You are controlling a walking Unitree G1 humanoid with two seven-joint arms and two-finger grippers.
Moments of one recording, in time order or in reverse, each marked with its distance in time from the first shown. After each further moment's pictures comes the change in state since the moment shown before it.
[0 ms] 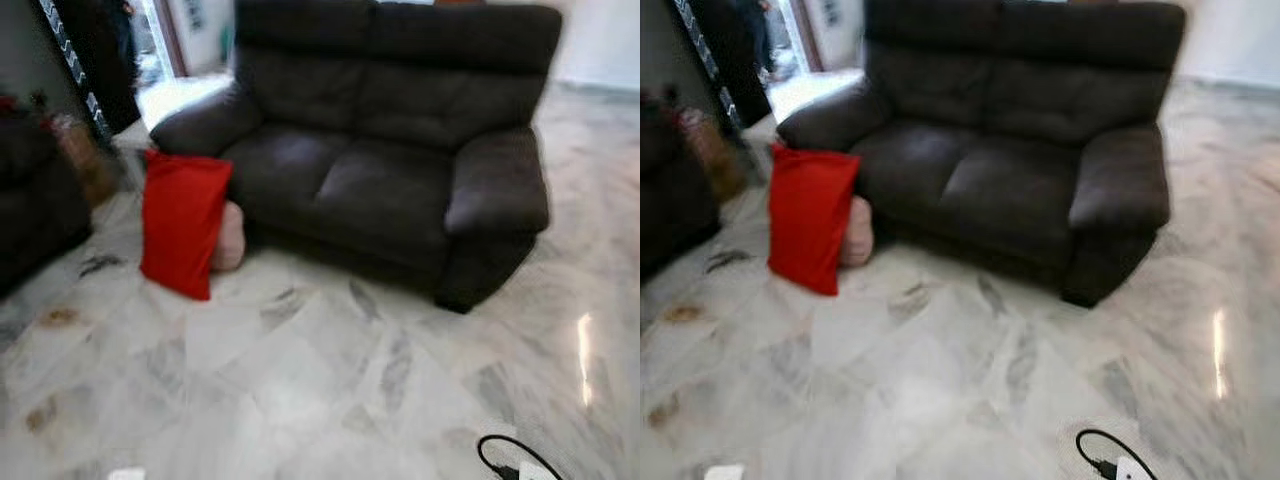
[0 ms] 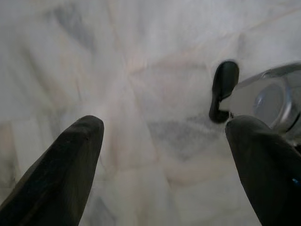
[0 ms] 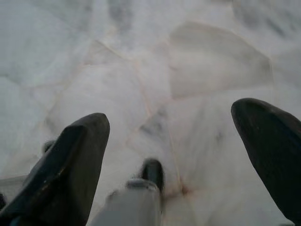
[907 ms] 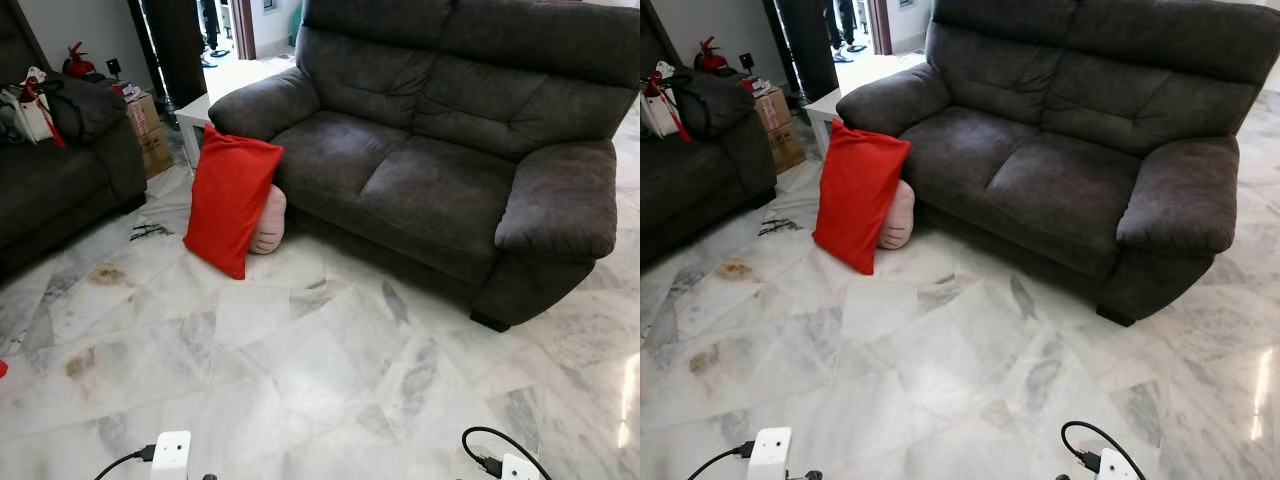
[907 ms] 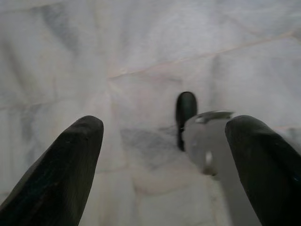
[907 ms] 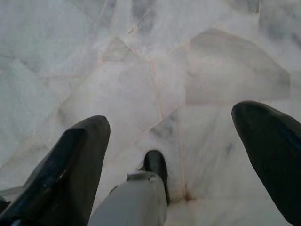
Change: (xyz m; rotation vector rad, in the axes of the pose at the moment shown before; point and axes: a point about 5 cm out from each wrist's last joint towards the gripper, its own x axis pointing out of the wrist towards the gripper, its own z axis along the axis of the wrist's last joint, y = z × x) left arm 0.008 -0.047 0.031 -0.038 -0.058 -0.046; right arm -0.001 0.004 -0.011 0.006 0.034 -0.016
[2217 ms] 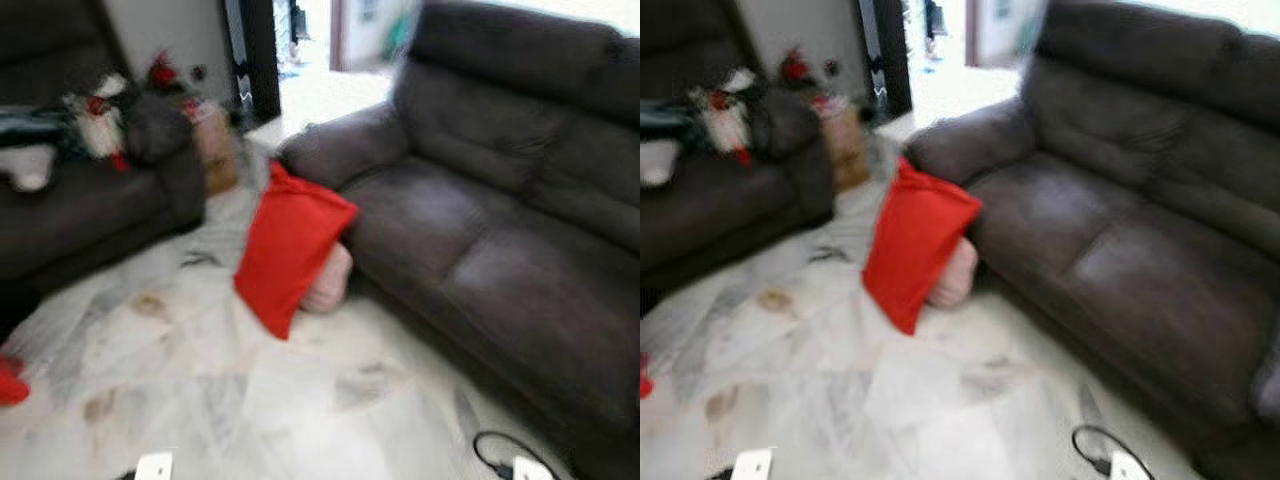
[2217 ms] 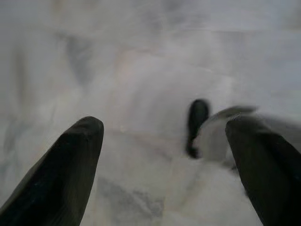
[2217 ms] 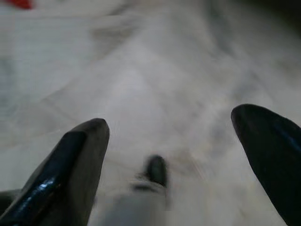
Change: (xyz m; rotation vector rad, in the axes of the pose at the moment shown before) left arm -0.006 0.017 -0.019 -0.041 0.008 0.013; right arm 0.000 0.003 -0.002 -0.009 -0.002 0.032
